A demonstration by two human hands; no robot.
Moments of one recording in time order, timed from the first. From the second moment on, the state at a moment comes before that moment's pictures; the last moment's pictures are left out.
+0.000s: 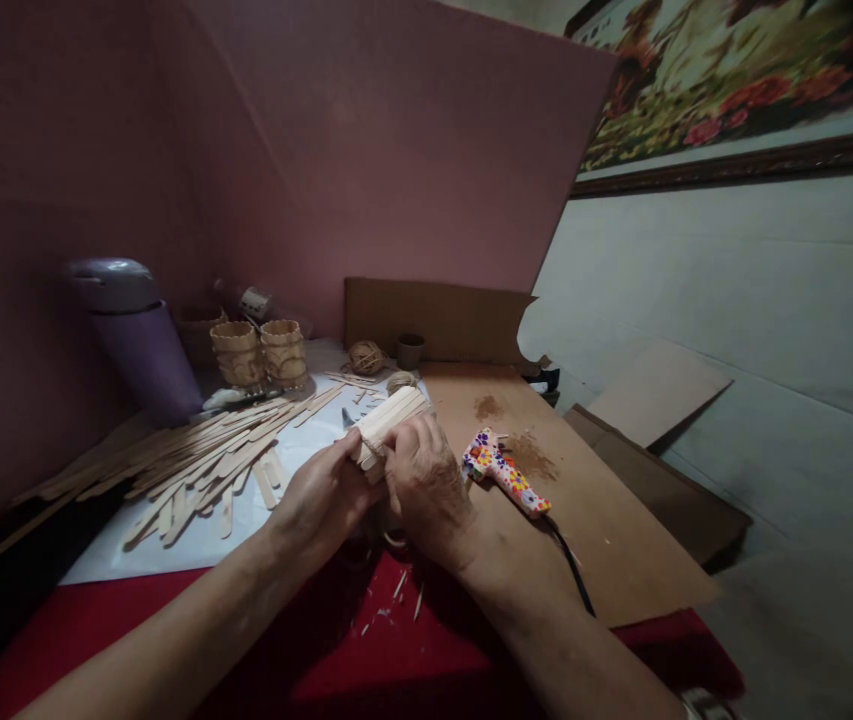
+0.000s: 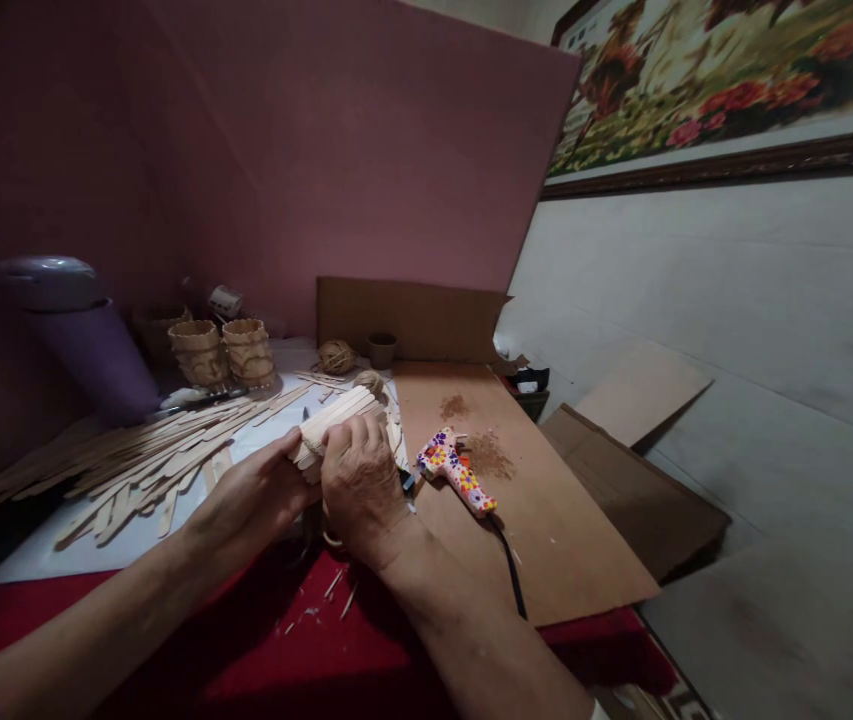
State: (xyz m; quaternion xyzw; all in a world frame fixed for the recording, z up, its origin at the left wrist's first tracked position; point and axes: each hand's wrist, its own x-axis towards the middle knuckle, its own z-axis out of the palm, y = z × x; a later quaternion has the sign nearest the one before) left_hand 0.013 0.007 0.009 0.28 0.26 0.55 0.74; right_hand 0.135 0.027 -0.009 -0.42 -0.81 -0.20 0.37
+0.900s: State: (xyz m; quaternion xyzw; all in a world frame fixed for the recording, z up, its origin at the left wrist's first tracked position) left_hand 0.014 0.008 0.000 0.31 0.26 0.63 0.66; right_hand 0.142 0.018 0.001 -0.40 -0.80 -0.05 0.45
